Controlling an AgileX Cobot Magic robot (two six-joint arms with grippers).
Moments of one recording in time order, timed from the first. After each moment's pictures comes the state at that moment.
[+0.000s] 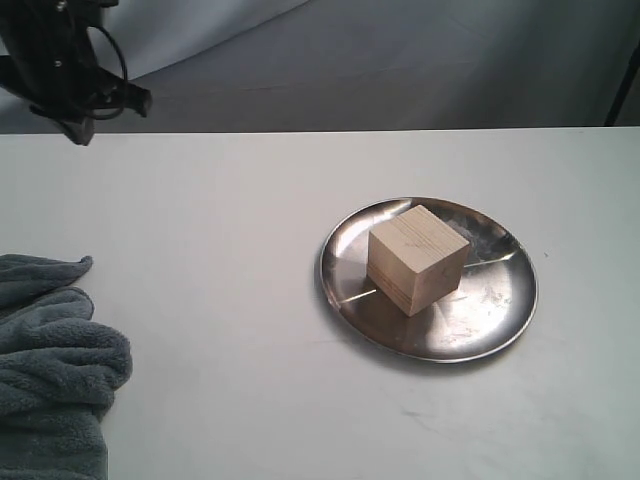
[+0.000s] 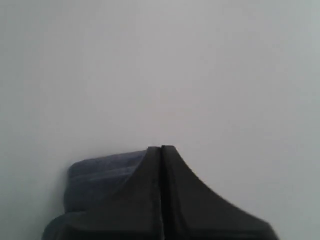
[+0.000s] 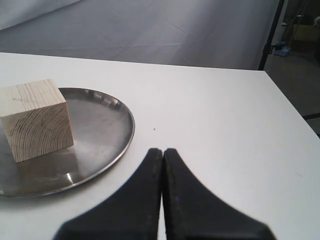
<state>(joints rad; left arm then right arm) -0.20 2.02 -1.84 0.21 1.22 -0.13 -0.02 0.01 0.00 0.00 0.33 -0.07</state>
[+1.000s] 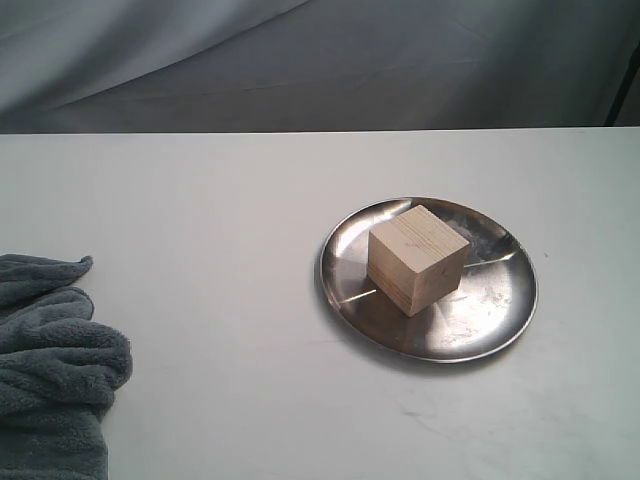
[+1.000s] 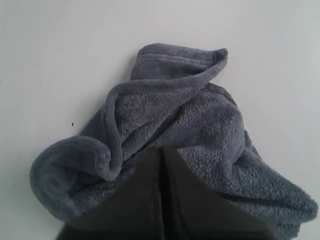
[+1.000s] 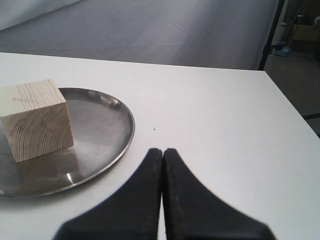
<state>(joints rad) -0.08 1.42 -1.29 0.22 1.22 -0.26 -0.02 0.01 0.00 0.00 0.33 -0.07</state>
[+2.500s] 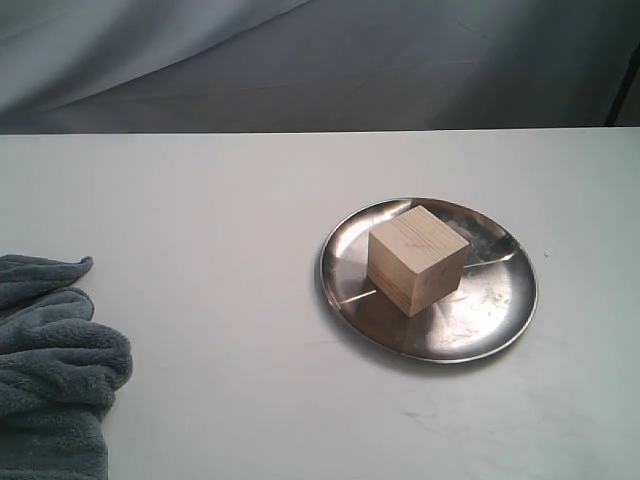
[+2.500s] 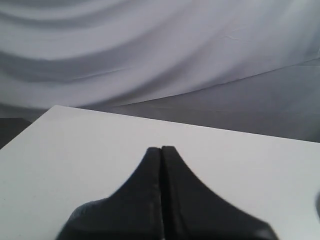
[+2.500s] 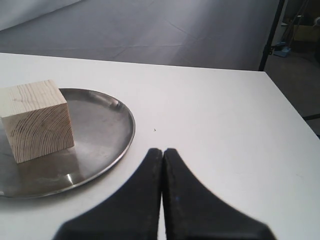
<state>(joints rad) -0.08 0.00 -0.78 0.22 1.04 -0.22 -0.02 0.01 0.00 0.00 0.33 -0.07</state>
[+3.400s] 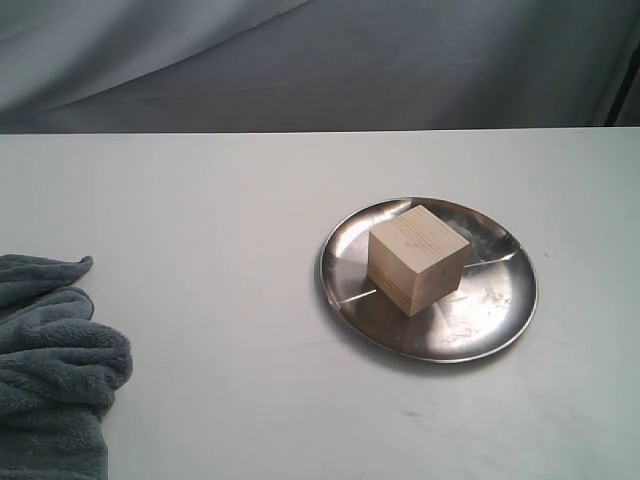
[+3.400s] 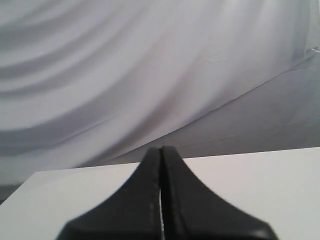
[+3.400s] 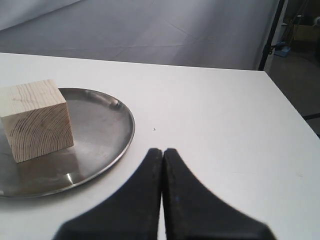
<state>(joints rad) -0.08 0.00 -0.26 0.36 0.33 -0.21 -0.02 0.01 0.00 0.00 0.33 -0.07</state>
